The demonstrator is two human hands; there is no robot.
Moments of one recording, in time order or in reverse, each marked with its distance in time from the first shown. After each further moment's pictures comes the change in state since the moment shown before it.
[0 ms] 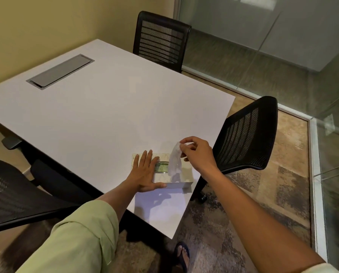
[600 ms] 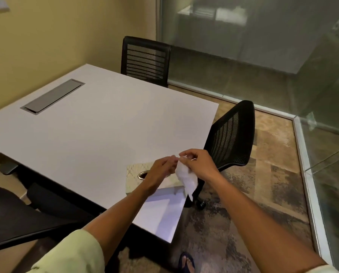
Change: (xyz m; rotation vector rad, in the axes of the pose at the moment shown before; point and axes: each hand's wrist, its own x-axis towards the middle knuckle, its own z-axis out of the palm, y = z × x) left_hand -0.039 0.106 -0.088 -1.329 0.131 0.112; right_hand -0.031 0.007 -0.041 -0.029 -0.019 -0.008
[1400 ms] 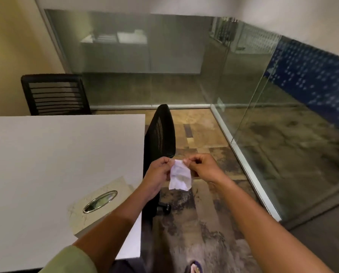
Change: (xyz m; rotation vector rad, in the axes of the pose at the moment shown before) left_hand -0.010 0.066 0.163 -0.218 -0.377 -0.065; right_hand -0.152 0.018 -0.145 0.238 0.401 0.177
